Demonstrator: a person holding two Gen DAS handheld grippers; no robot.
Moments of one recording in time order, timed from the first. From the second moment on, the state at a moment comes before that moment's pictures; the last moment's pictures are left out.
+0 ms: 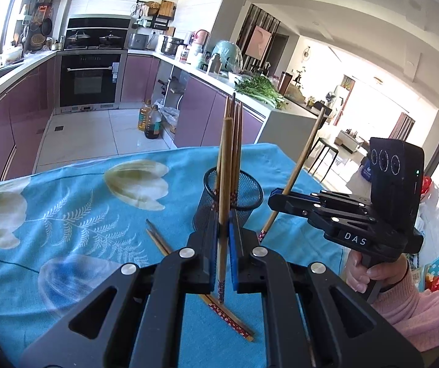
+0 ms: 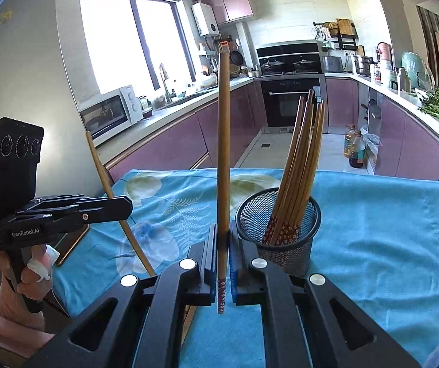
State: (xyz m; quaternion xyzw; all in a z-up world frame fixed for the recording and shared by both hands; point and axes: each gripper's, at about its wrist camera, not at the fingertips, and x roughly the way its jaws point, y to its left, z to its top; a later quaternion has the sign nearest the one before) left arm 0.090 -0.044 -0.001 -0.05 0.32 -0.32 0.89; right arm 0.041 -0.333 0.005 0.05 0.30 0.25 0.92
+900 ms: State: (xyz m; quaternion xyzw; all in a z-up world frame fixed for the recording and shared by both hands) left arm 0.110 -0.068 0.027 -0.05 0.29 -0.33 0.90; right arm 0.047 -0.343 0.026 0.05 0.26 0.24 0.93
